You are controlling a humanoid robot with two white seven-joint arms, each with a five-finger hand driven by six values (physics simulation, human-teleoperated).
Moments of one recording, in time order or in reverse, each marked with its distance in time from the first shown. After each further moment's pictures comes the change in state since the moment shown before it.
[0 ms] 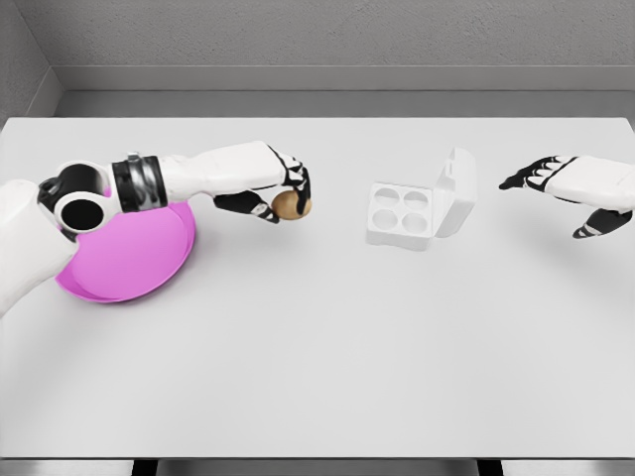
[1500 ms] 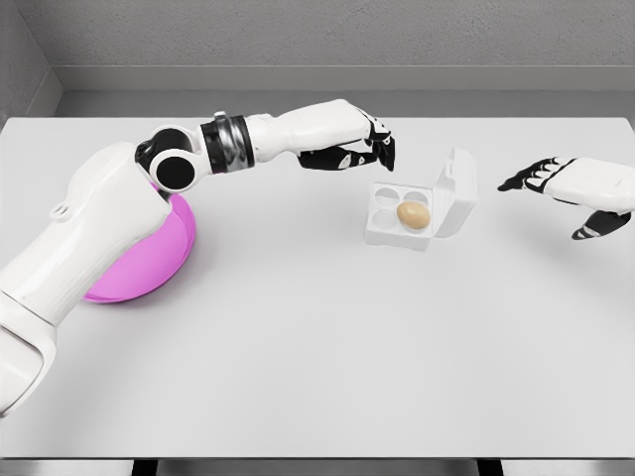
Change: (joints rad) left arm -0.132 -0.301 0.003 0.250 0.012 0.001 0.007; right arm 0.002 0.001 0.004 0.002 0.000 0.000 0.000
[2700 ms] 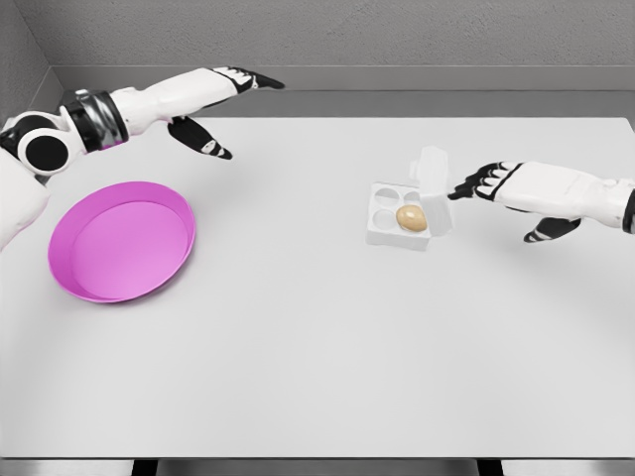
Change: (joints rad) left arm -0.008 0.252 0.055 0.092 0.068 0.000 -0.001; right arm 0.000 0.073 0.033 -0.123 0.004 0.000 0.000
